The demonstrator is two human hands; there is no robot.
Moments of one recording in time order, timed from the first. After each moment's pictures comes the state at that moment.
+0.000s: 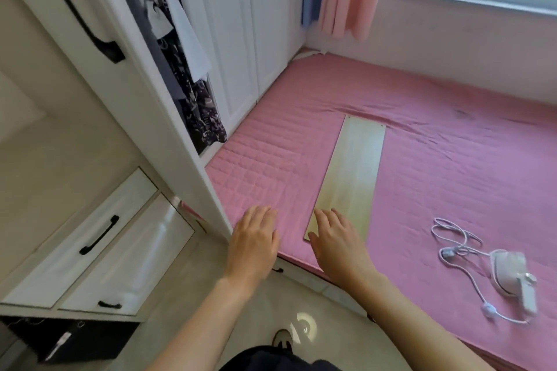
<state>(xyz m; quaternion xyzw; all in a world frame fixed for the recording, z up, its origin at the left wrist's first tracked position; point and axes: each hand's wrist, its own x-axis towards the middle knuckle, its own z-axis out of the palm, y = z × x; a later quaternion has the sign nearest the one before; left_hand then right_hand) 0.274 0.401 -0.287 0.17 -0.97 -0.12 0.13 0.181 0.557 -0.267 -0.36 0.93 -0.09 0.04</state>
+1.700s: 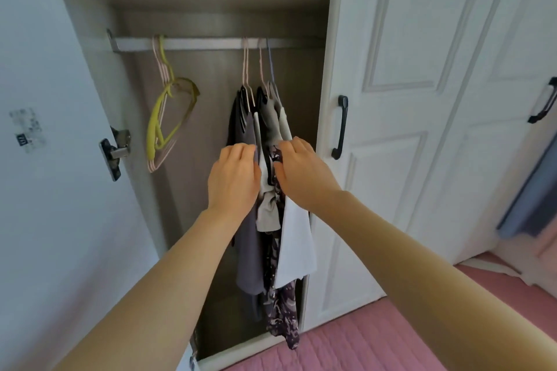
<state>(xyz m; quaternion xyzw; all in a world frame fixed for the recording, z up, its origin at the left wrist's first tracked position) -0.034 -0.047 -0.035 0.49 -0.77 0.13 0.38 -0.173 -0.006 -0.003 -0.73 0.64 -0.22 -0.12</state>
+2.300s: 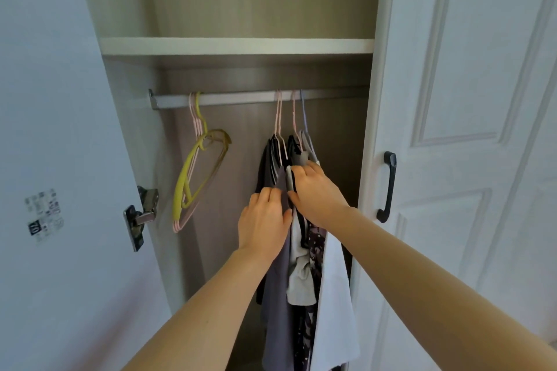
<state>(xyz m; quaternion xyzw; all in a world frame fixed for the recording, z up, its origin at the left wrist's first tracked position) -0.039 -0.117 -0.030 0.52 -0.77 0.09 0.35 -0.167 -0.120 0.017 -0.75 0.61 -0.23 -0.12</state>
